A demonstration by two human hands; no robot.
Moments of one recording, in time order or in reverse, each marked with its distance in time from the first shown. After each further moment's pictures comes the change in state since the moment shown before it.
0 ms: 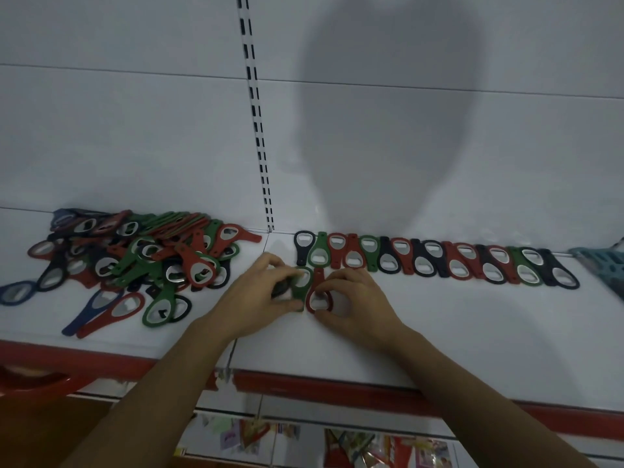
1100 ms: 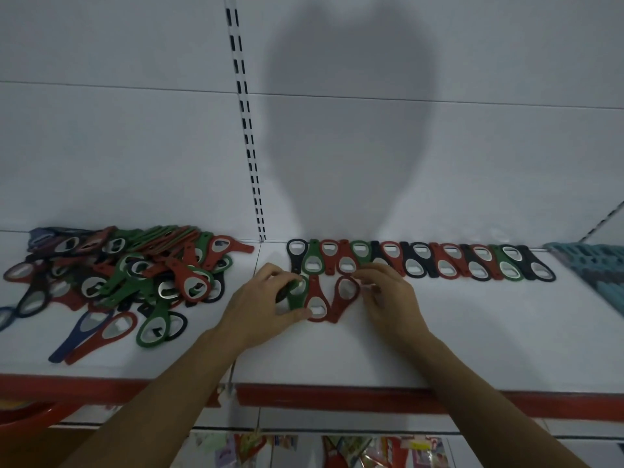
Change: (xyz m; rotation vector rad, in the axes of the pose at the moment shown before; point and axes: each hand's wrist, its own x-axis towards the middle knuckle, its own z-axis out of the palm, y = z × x) left_hand 0.008 -0.005 0.015 0.043 0.054 0.028; right_hand -0.020 0.022 -0.025 0.033 0.277 0.183
